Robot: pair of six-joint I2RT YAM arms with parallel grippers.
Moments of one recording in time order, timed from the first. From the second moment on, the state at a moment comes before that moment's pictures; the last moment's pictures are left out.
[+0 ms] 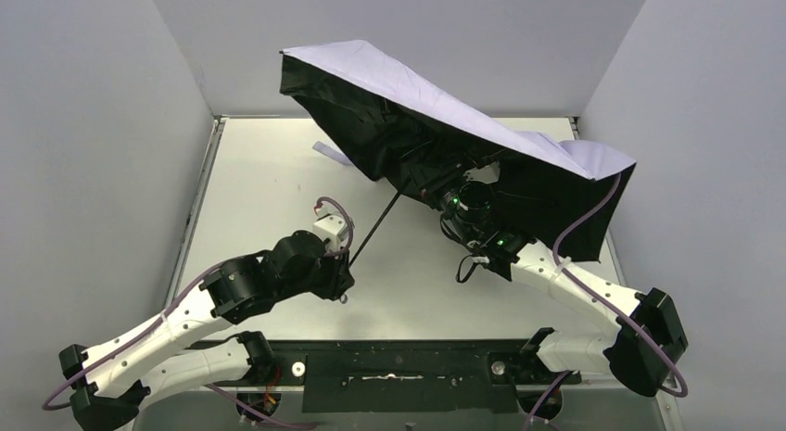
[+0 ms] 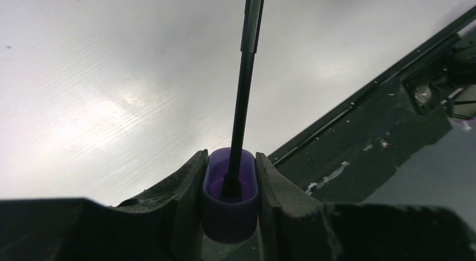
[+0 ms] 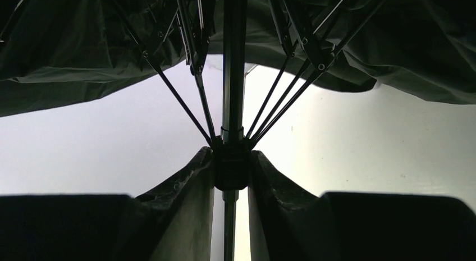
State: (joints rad) left arm -0.99 0.83 0.90 -0.78 -0.13 -0.48; right arm 0.76 1.22 0.87 0.25 0.35 1.15
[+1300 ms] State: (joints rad) left arm -0.96 1.04 1.35 -0.81 -0.35 -0.33; right arm 1.06 1.28 1.05 0.18 0.26 1.25
